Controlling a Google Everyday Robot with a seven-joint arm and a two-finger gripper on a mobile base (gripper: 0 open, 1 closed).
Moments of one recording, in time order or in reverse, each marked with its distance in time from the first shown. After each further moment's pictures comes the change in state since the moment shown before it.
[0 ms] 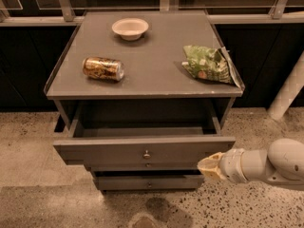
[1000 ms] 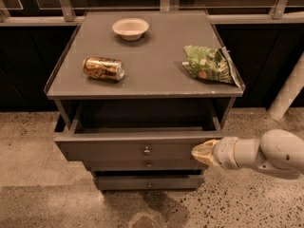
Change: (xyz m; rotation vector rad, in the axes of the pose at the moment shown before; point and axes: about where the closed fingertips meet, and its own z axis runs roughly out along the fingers) arm -0.036 -0.031 0.016 0.053 -0.073 -0.062
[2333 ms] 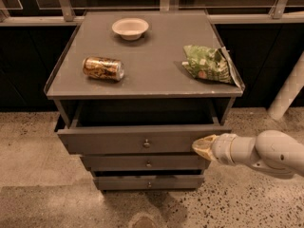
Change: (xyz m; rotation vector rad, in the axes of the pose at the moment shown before) arm 0.002 -0.029 0.011 0.111 -0.004 0.011
